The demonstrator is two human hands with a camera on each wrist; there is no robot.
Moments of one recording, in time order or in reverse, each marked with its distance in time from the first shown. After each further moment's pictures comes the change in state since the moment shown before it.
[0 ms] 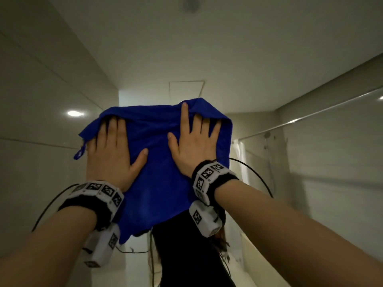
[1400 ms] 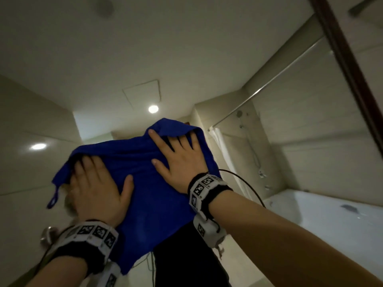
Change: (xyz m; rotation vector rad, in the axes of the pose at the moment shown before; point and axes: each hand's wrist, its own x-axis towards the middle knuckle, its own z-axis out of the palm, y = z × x) left_hand -0.021 0.148 0.017 0.057 -0.098 -0.003; right_hand -0.051 0.164 -0.021 0.124 -0.070 -0.091
